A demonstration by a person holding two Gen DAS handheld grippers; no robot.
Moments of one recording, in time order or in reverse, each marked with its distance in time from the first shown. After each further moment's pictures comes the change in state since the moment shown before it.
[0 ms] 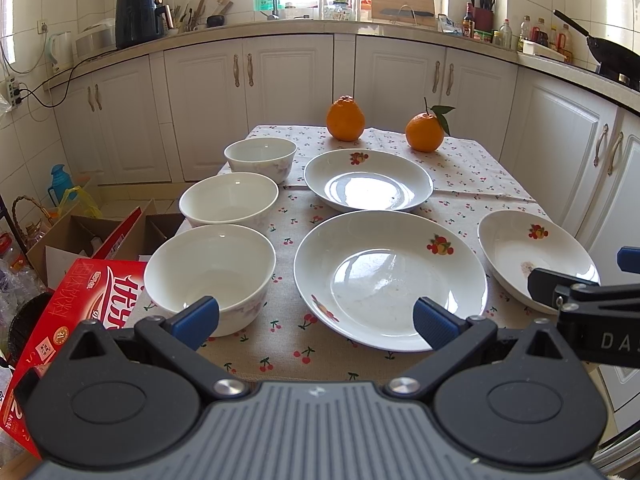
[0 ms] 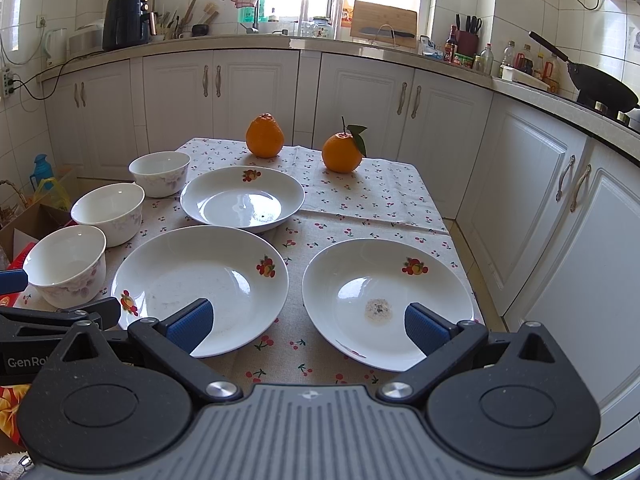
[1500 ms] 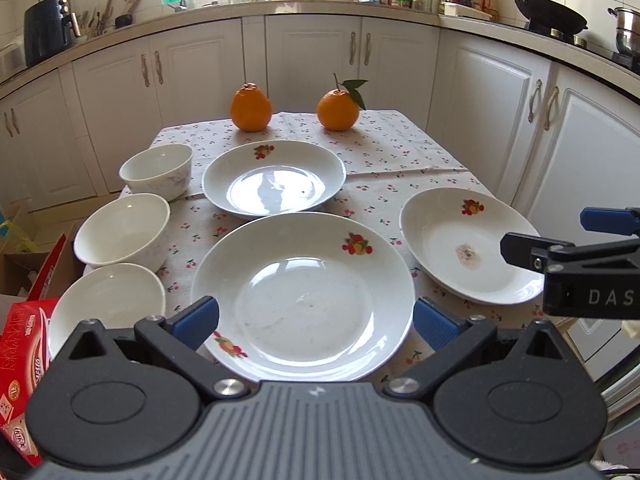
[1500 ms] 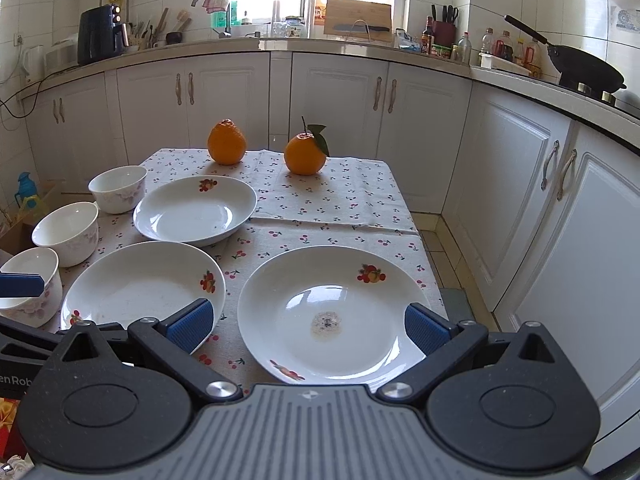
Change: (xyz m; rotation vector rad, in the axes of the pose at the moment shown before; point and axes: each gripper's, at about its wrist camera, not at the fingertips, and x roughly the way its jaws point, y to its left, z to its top) left arm 0.033 -0.047 0.027 0.165 0.067 -0.198; right arm 0.022 -0.053 0.009 0.062 -0.001 -0.026
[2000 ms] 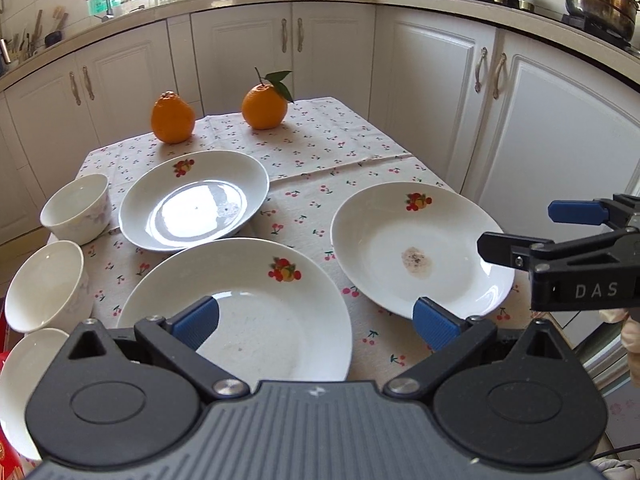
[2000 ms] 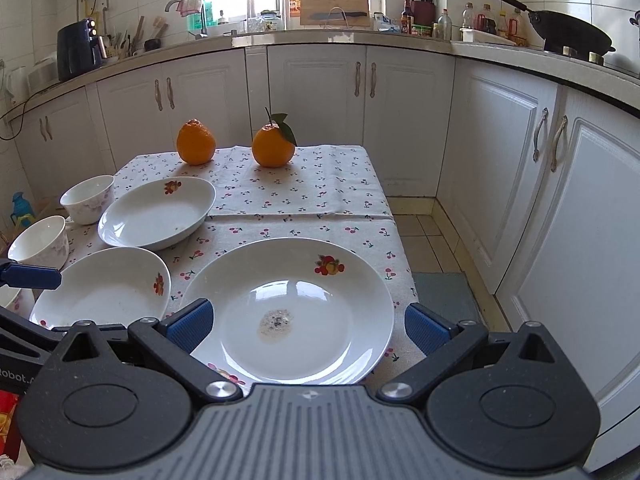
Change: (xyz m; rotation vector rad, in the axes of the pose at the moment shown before) left arm 0.034 -0.037 0.030 0.142 0.048 -0.134; right arm 0.027 -0.057 -0.006 0.082 0.026 0.022
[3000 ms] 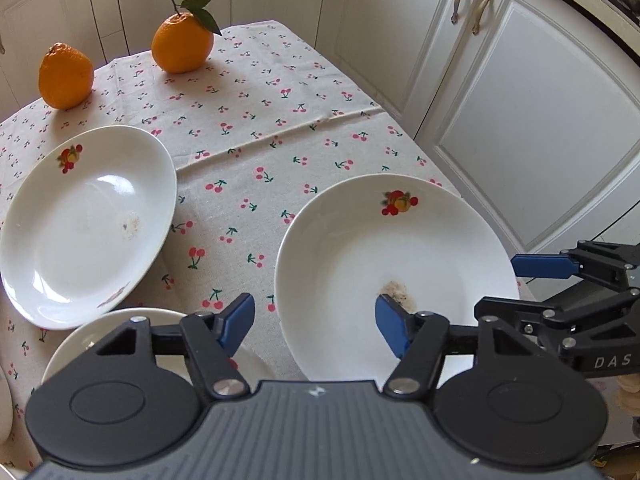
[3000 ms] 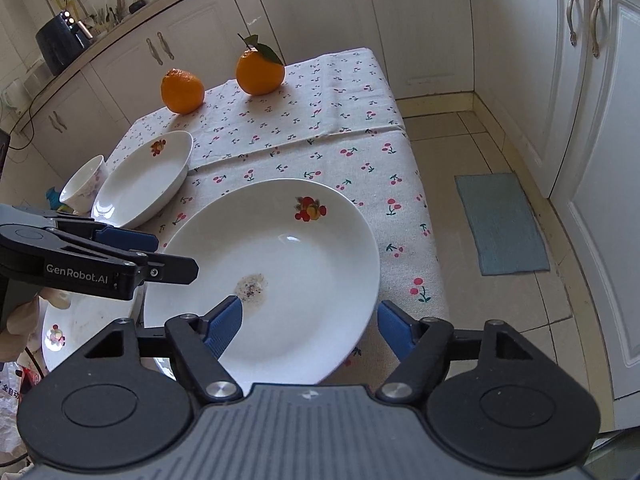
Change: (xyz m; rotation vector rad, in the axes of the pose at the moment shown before) left arm 0.109 -0.006 0.076 0.026 0.306 -0.193; right arm 0.071 -0.068 0.015 0.165 0.298 0.199
